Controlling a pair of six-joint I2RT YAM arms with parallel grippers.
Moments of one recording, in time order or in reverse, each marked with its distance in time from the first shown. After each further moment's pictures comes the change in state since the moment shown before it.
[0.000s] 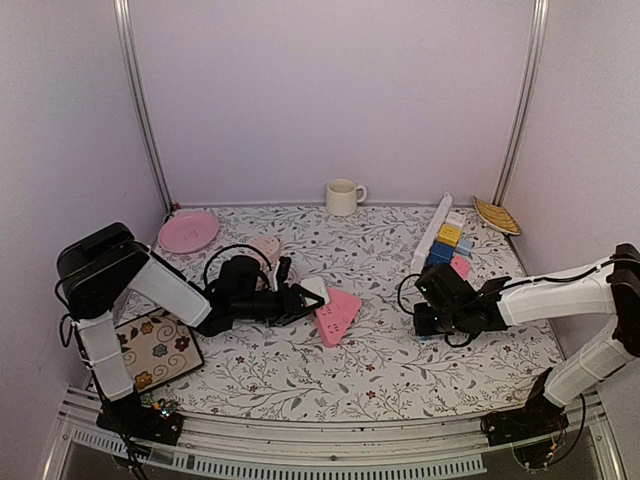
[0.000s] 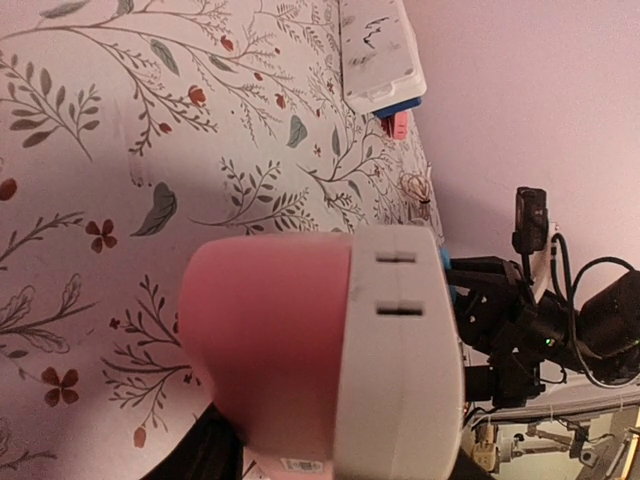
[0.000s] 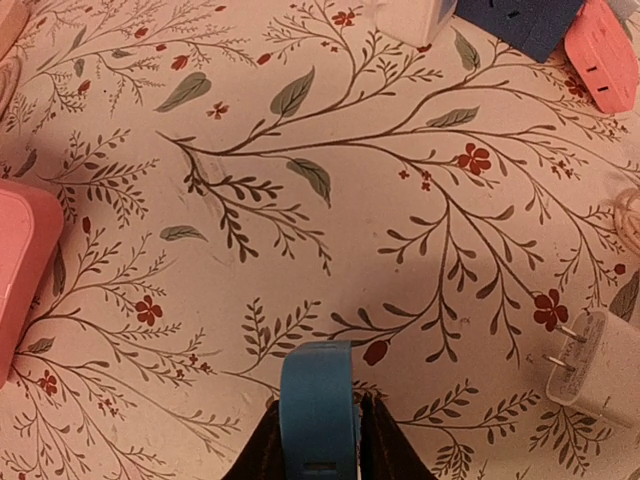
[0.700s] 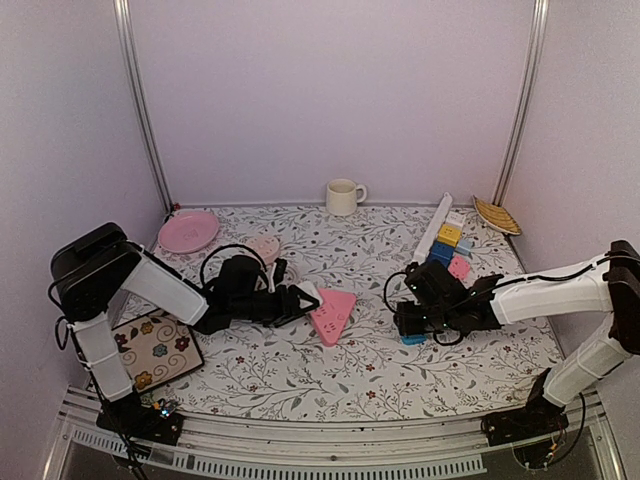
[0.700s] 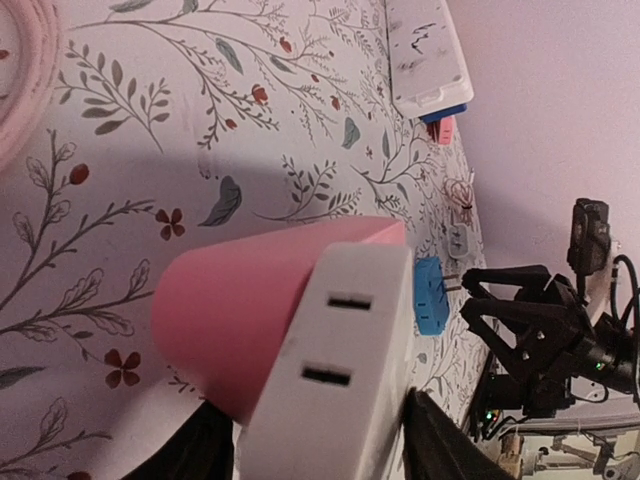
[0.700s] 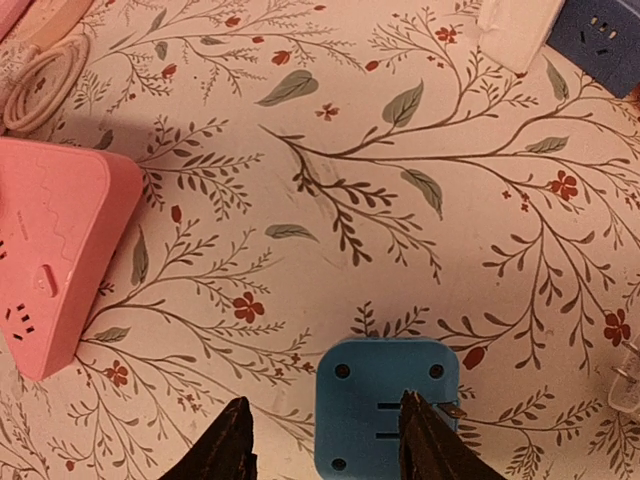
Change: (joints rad) left arm 0.000 -0.036 0.002 -0.118 -0.051 0.041; right arm 0.056 0.036 0.066 0.006 -0.043 -0.006
